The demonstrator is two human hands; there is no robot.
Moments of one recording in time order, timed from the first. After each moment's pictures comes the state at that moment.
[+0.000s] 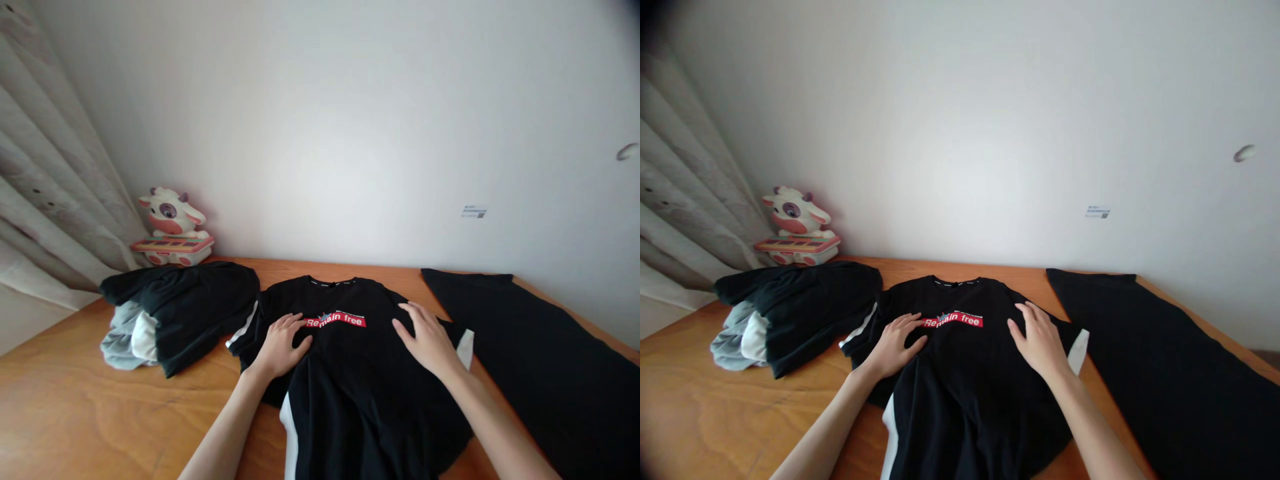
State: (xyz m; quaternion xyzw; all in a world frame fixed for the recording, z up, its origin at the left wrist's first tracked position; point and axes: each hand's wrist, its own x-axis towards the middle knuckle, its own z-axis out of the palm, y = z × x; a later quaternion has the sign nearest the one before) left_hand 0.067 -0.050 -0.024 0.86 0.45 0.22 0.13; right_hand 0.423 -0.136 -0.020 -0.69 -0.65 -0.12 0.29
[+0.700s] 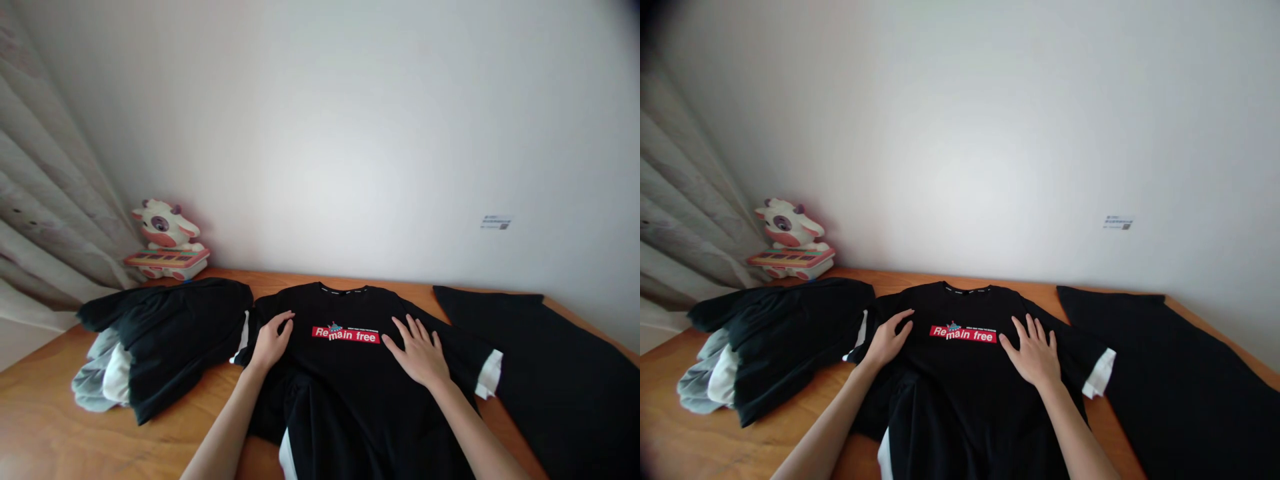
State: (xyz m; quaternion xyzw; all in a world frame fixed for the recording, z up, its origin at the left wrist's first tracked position) left_hand 0.081 0.035 -0.032 0.77 0.53 0.31 0.20; right_hand 0.431 -0.072 -0.044 -0.81 -0.58 0.02 0.07
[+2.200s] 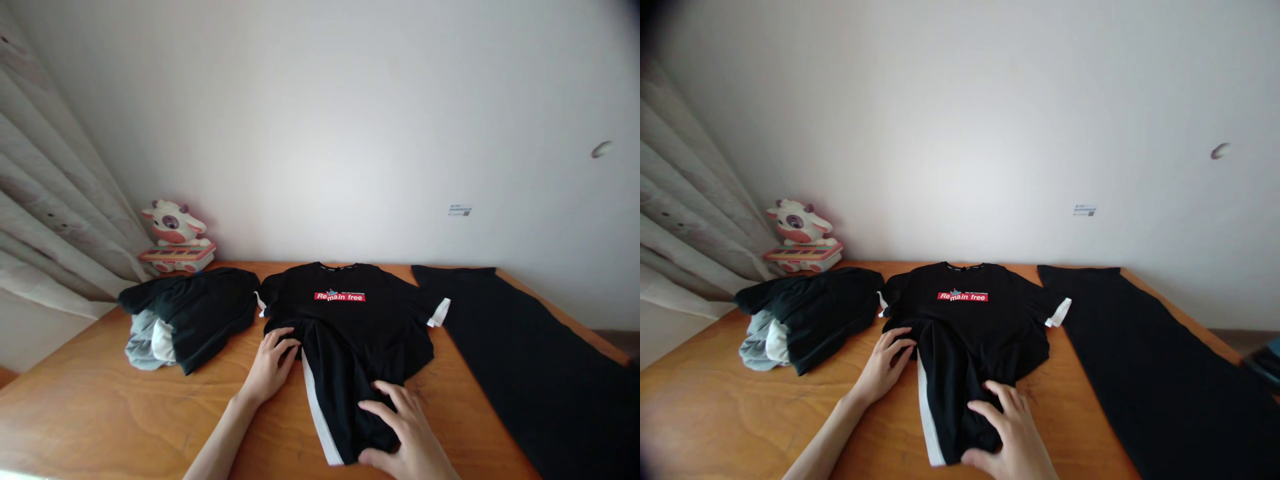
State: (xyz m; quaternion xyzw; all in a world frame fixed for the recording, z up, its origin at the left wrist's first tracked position) left_hand 0.033 -0.097 -0.016 0.86 0.41 0.29 0.10; right_hand 0.325 -0.280 -0.029 -0.64 -0.71 0.15 0.25
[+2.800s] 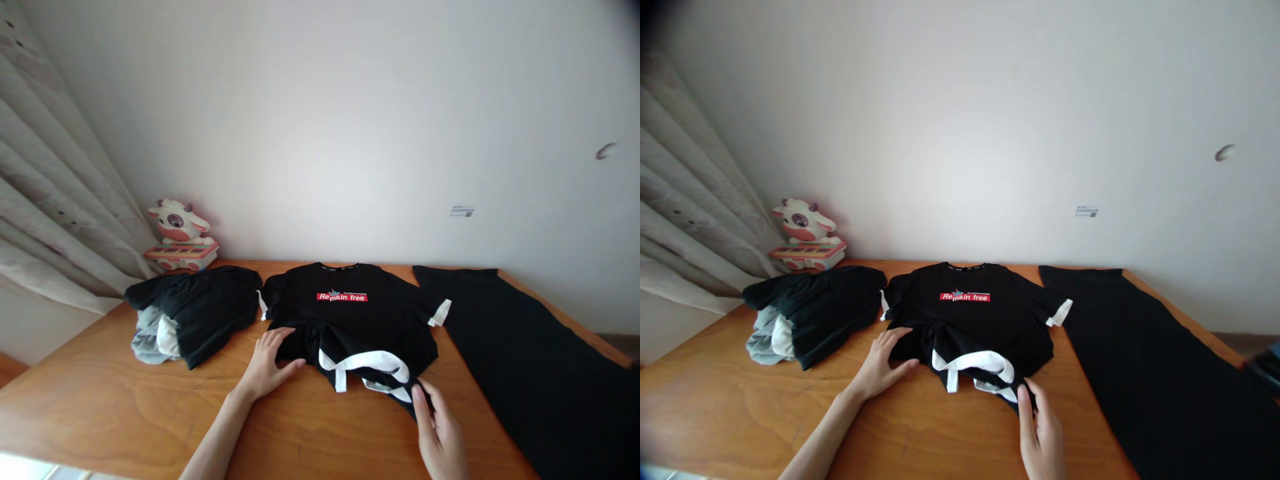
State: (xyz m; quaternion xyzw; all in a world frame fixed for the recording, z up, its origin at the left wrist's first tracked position) left_hand 0.023 -0.094 -0.017 0.85 0.40 0.31 0.12; right_hand 0.342 -0.288 -0.049 -0.69 -0.42 0.13 0.58
